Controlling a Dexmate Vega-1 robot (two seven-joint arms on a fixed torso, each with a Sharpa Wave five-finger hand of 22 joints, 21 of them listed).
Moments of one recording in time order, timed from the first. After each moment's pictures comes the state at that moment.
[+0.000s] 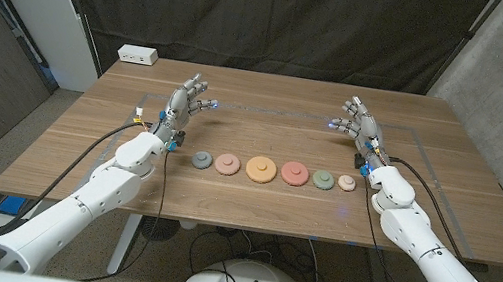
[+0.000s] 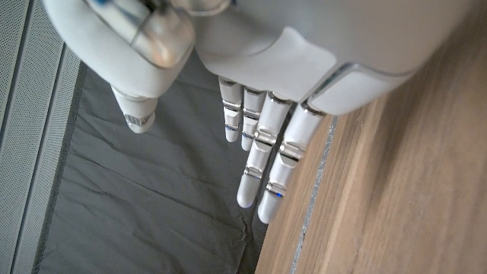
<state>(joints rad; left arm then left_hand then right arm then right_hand) 0.95 0.57 0.35 -1.45 -0.60 -0.29 0.06 0.06 -0.01 0.45 -0.14 0.17 0.14 0.04 0.19 0.18 0.10 -0.01 0.23 0.20 0.73 -0.06 0.47 0.32 0.58 0.01 0.54 0.34 -0.89 -0.50 -0.38 -1.36 0.59 0.35 -0.04 0.27 0.07 0.29 -0.15 0.18 0.28 0.03 0.22 0.19 0.31 0.08 0.26 0.24 0.77 -0.05 0.62 0.60 0.83 0.02 0.53 0.30</state>
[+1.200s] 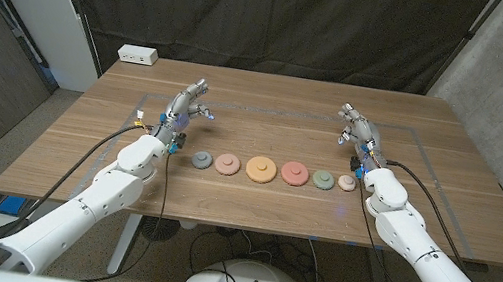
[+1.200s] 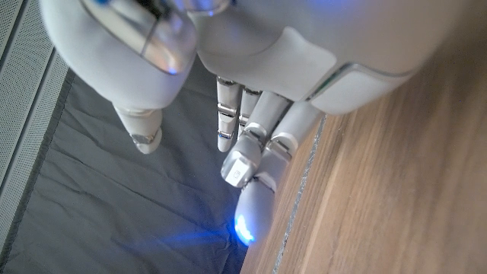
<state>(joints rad) 0.95 0.55 0.35 -1.42 -0.58 -0.32 0.08 0.23 -0.09 0.44 -0.17 0.17 0.19 0.05 0.19 0.18 0.16 -0.01 0.22 0.22 1.08 -0.19 0.98 0.77 0.99 -0.15 0.87 0.54 -0.91 -0.50 -0.39 -1.40 0.52 0.30 -0.16 0.46 0.01 0.36 -0.18 0.19 0.41 0.00 0.21 0.20 0.50 0.01 0.20 0.21 1.21 -0.22 1.32 1.24 1.32 -0.23 1.01 0.61</state>
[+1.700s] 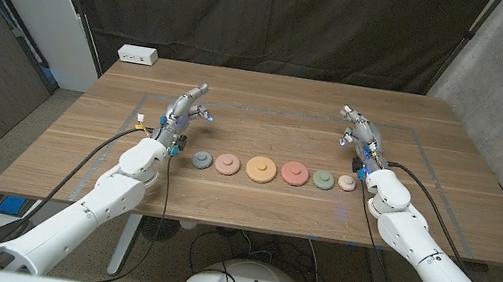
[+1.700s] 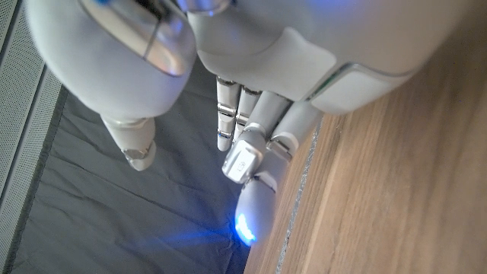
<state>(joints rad) 0.95 0.53 0.36 -1.41 -0.57 -0.35 0.09 0.39 -0.04 0.50 -0.19 0.20 0.22 0.02 0.19 0.18 0.21 -0.05 0.23 0.22 1.08 -0.19 1.00 0.76 0.99 -0.15 0.88 0.54 -0.92 -0.50 -0.38 -1.42 0.56 0.29 -0.14 0.58 -0.06 0.42 -0.19 0.21 0.42 -0.02 0.20 0.20 0.51 -0.03 0.20 0.20 1.20 -0.22 1.40 1.23 1.35 -0.23 1.01 0.58</state>
